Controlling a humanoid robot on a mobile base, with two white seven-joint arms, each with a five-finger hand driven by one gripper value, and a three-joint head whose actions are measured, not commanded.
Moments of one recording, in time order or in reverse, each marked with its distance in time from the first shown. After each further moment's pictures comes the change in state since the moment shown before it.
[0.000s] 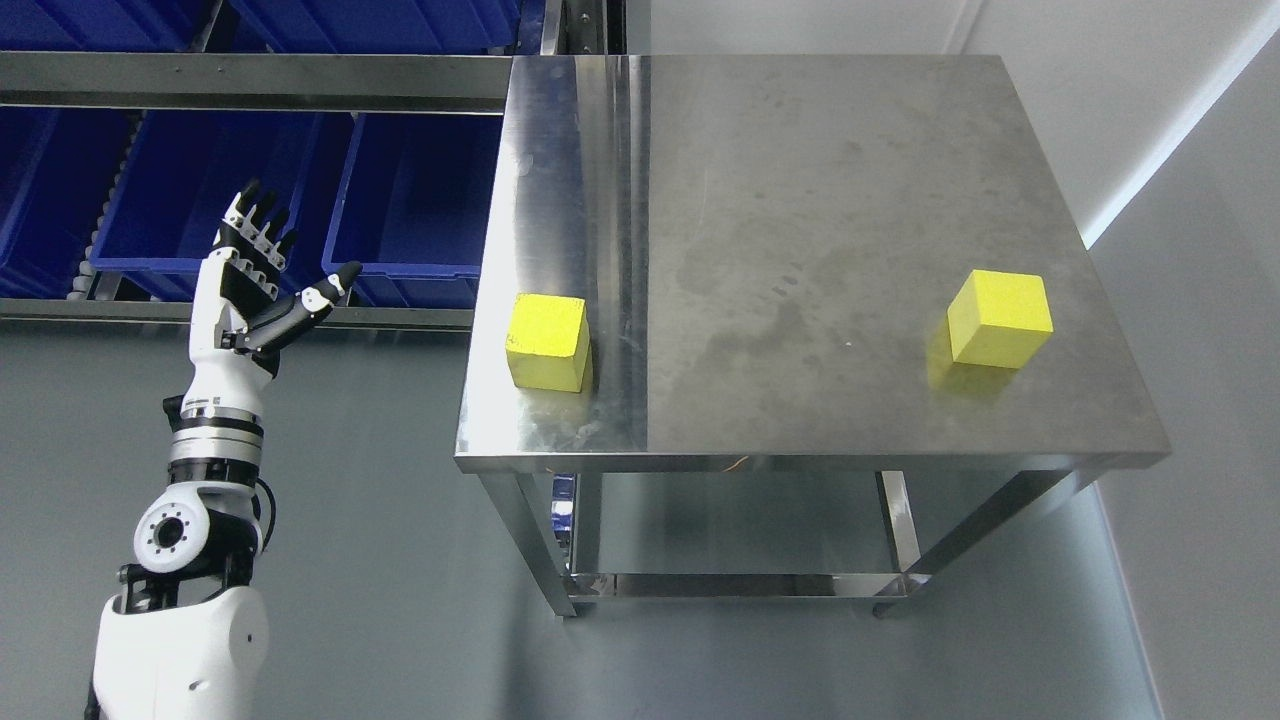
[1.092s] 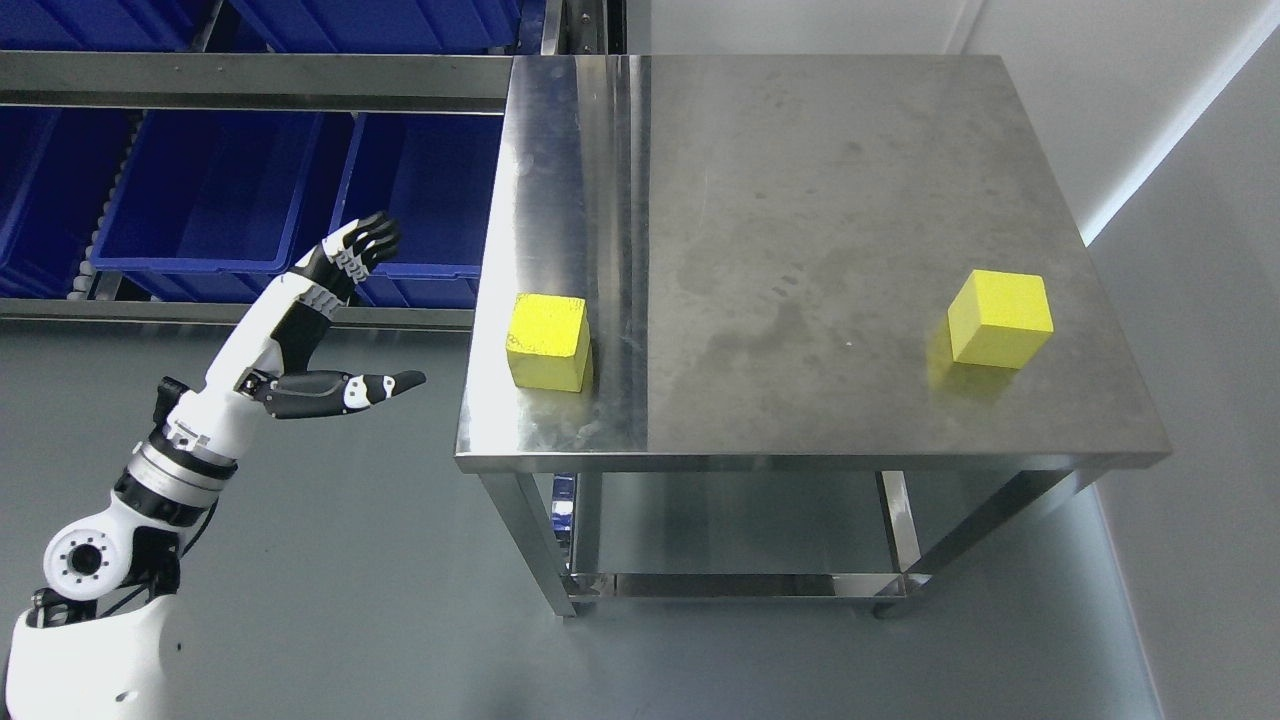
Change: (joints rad) left arm 0.020 0.116 0.036 0.012 -0.010 -0.313 -0.711; right arm 0.000 0.000 0.000 0.000 0.000 0.000 0.000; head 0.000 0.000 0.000
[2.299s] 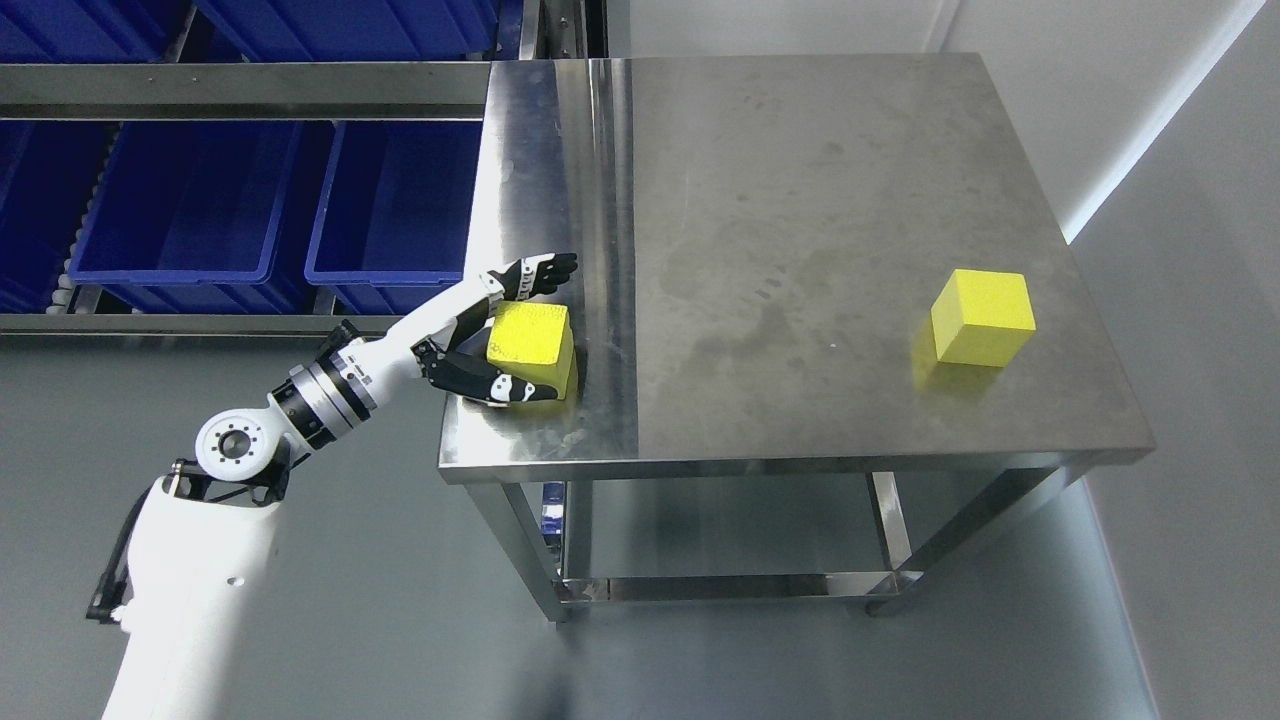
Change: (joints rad) left arm -0.241 0.035 -0.329 0.237 -0.200 0.094 -0.013; right arm 0.000 0.000 0.000 0.000 0.000 0.000 0.000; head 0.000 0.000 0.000
